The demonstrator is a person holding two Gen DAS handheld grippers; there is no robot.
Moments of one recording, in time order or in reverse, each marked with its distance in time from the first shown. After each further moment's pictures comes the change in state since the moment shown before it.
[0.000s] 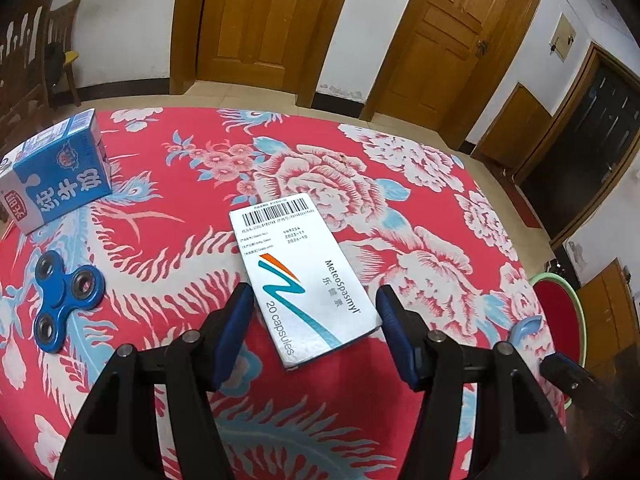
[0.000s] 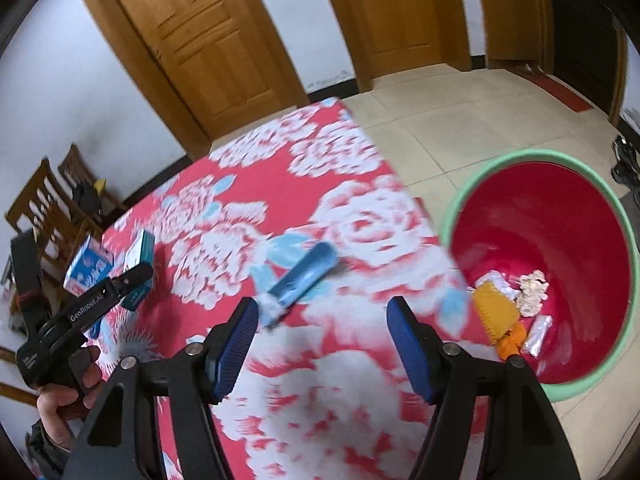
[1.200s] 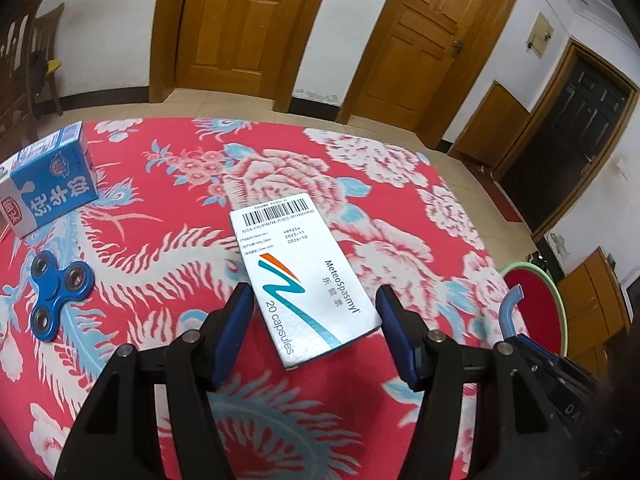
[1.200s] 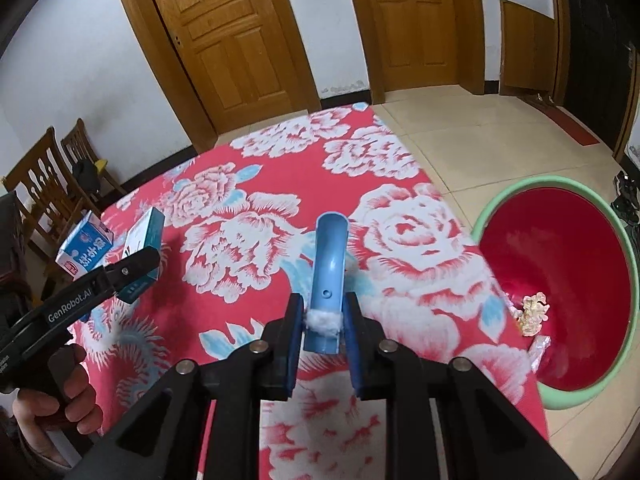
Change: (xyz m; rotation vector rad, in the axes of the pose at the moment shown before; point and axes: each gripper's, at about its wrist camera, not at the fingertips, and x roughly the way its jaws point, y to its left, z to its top) left arm -0.025 -0.020 -0.007 0.043 -0.014 -0.083; right arm -0.008 0.020 -0.010 -0.064 -0.060 -0.037
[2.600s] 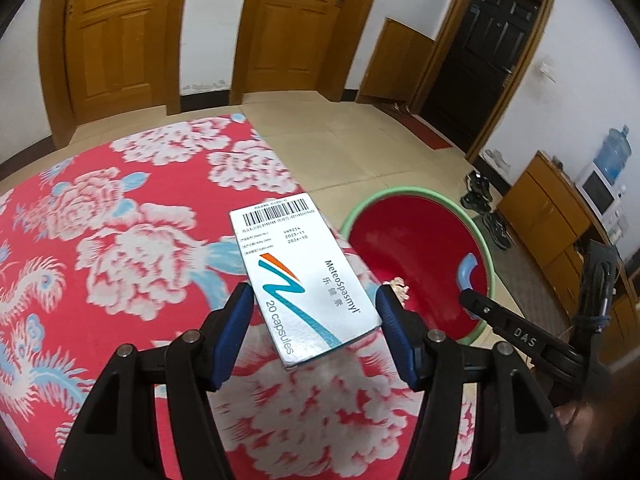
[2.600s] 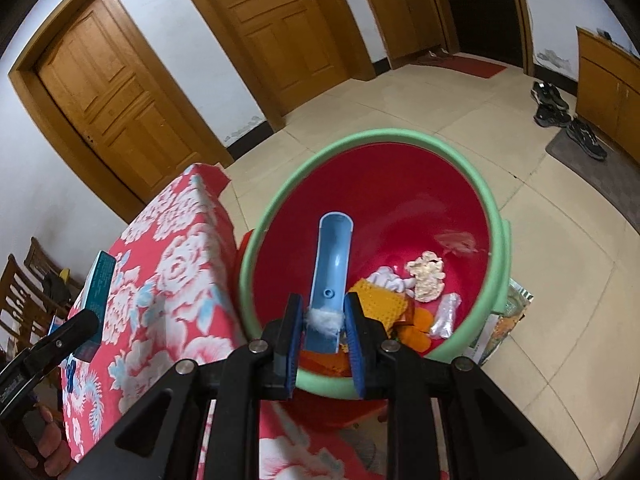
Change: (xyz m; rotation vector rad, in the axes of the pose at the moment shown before) left arm 0.002 -0.184 -0.038 0.311 0.113 -0.194; right arm -0.056 -0.194 -0.041 0.382 -0.094 -0.114
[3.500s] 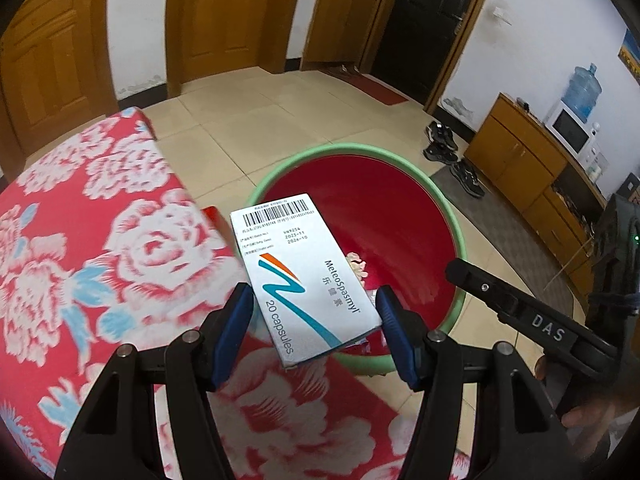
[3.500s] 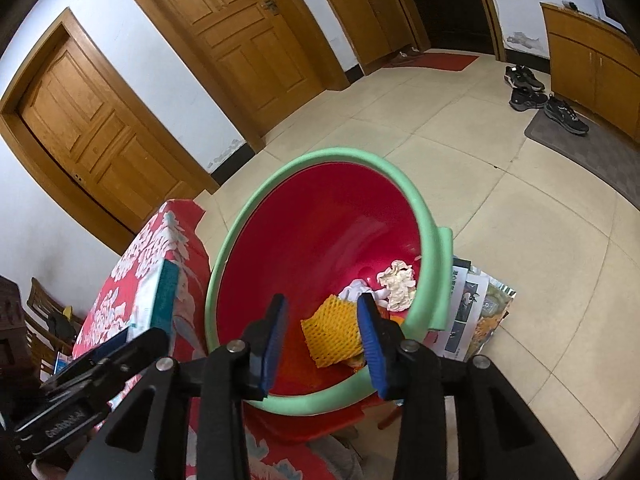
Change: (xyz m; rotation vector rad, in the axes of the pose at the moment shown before) left arm 0.072 -0.077 0.001 0.173 0.110 -0.101; right arm -0.011 -0.048 0.009 0.109 -0.052 -0.002
